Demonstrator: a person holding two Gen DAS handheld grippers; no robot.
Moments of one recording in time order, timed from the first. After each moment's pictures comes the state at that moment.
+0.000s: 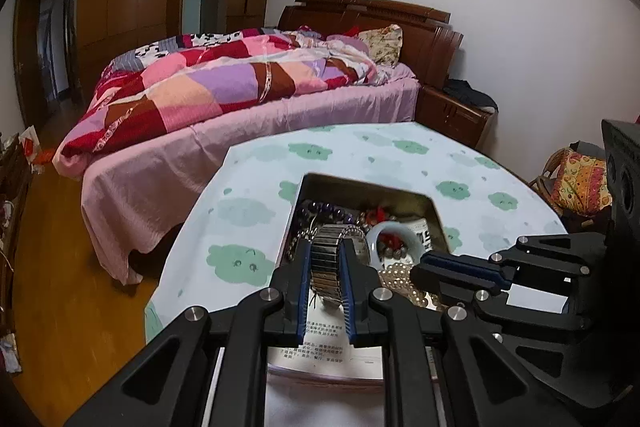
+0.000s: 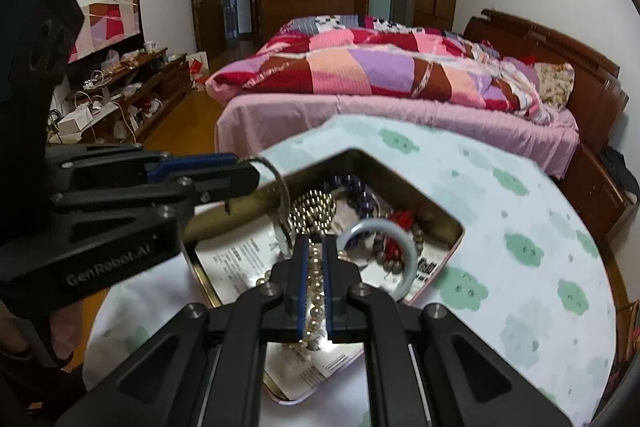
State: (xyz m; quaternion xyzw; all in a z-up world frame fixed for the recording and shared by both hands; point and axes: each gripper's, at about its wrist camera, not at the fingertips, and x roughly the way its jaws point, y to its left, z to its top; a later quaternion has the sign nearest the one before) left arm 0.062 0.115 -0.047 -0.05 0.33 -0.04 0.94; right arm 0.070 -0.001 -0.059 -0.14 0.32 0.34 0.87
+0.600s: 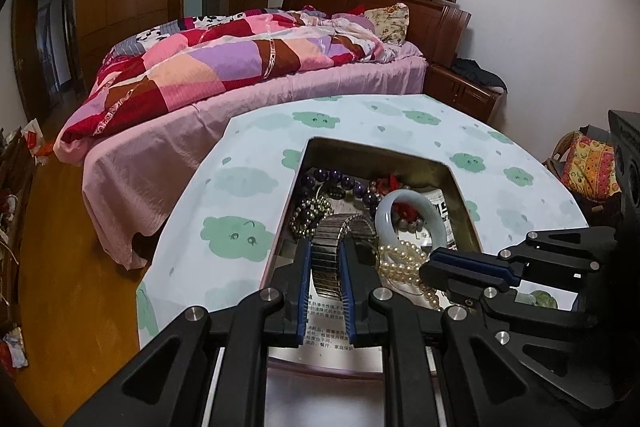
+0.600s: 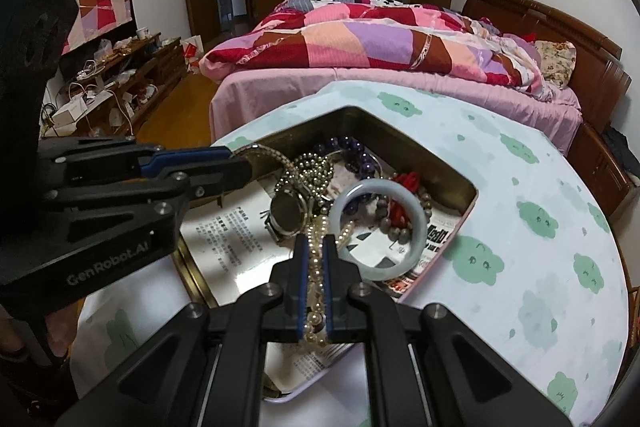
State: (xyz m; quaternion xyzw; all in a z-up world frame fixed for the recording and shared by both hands) left arm 0.072 0.112 -0.071 -0.05 0.36 -0.03 0.93; right arm 0.074 -0.003 -0.079 -0.14 0.36 0.33 0.86
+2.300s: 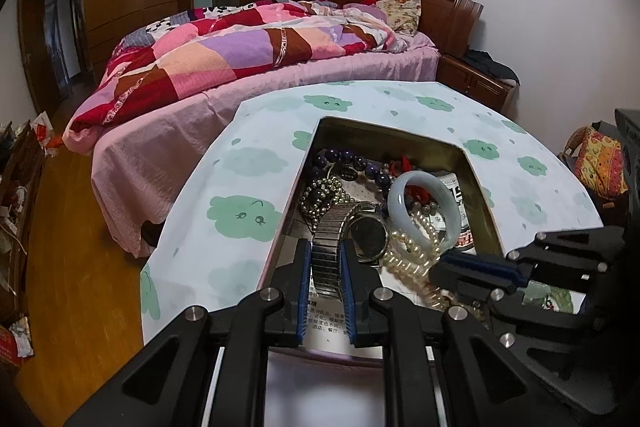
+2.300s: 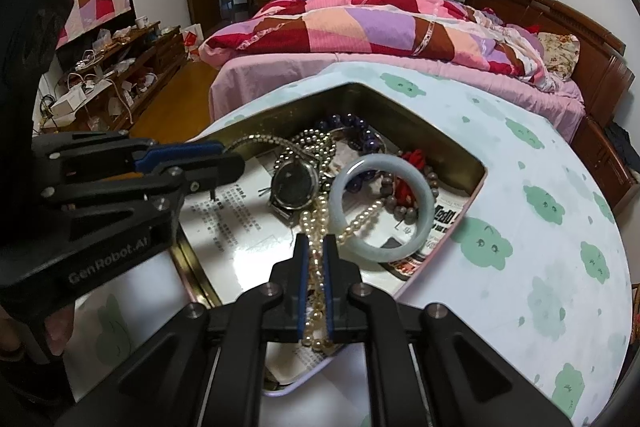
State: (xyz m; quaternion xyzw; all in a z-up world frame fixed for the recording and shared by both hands) left arm 0.070 0.113 -0.079 -0.04 0.38 -0.01 0.93; right arm 0.077 -0.003 -0.095 -0.15 0.38 0.33 0.85
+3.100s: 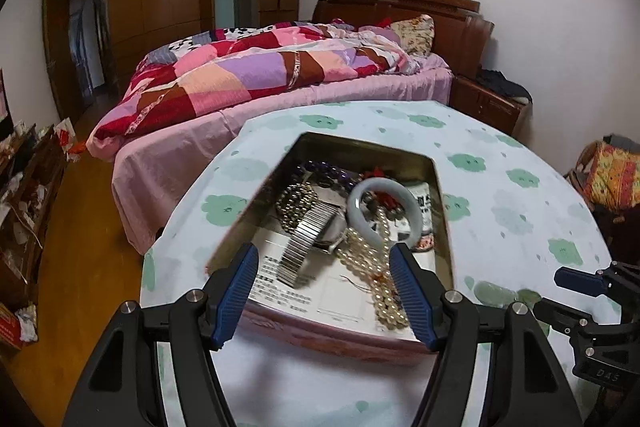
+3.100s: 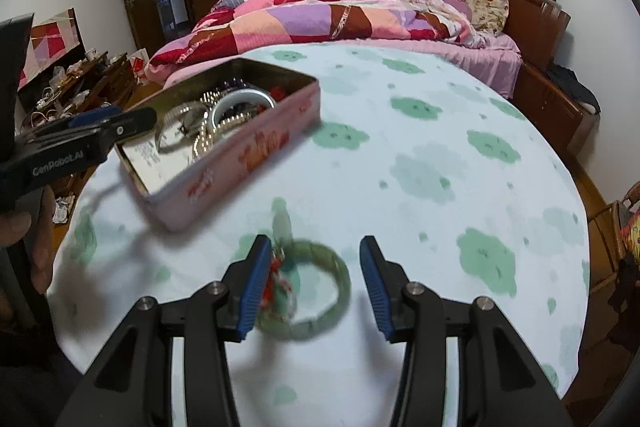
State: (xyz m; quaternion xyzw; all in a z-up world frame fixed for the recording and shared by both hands) left arm 0.039 0.066 -0.069 -0.03 0.34 0.04 0.94; right arm 0.039 -0.128 -0.091 -0.10 0.40 0.24 0.88
